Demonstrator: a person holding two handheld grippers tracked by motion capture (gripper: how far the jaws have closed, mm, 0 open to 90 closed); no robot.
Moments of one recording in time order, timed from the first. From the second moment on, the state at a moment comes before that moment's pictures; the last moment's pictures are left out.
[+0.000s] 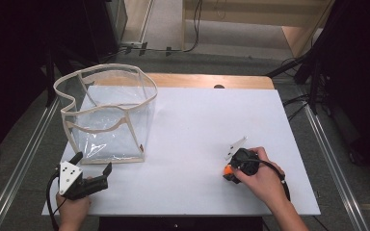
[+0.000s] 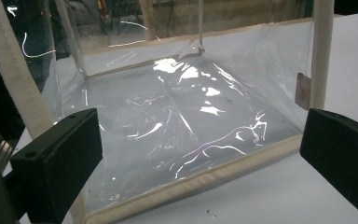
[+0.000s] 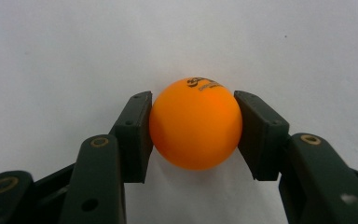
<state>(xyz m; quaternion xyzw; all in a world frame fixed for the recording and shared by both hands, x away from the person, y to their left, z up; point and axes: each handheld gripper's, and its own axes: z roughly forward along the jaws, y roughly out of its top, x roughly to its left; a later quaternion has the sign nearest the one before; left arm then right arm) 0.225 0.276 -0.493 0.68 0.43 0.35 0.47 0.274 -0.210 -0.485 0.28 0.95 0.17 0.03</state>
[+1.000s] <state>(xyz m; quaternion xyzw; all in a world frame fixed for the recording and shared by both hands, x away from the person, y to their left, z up) 0.225 0.277 -0.493 0.68 0.43 0.35 0.47 0.299 -0.188 -0.462 0.26 0.95 0.16 0.02</state>
